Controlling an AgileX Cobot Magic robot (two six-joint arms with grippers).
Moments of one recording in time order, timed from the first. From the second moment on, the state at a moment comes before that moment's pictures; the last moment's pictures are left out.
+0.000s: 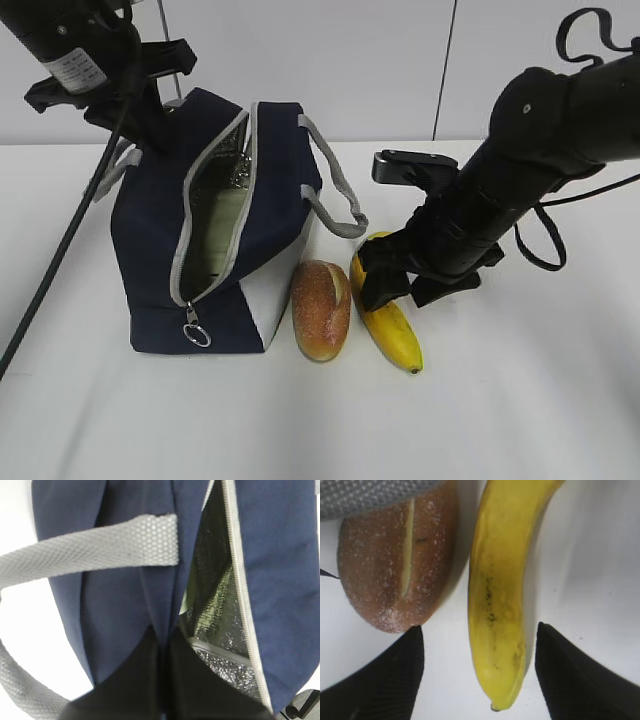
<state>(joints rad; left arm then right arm) -0.24 1.87 -1.75 -0.30 1.23 0.03 0.34 1.90 -1.20 0.50 0.72 -0.30</state>
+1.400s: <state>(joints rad) -0.24 1.87 -1.75 -0.30 1.23 0.03 0.34 2.03 -1.29 0.49 0.72 -0.36</state>
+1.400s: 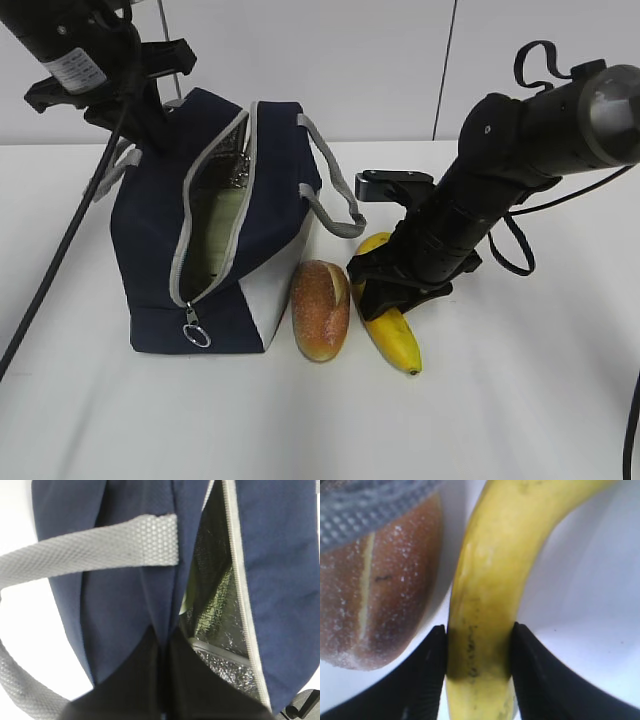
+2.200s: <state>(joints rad) -0.24 1.87 -1.75 -0.30 1.23 0.03 0.34 1.97 -1.48 0.05 0.97 -0.11</state>
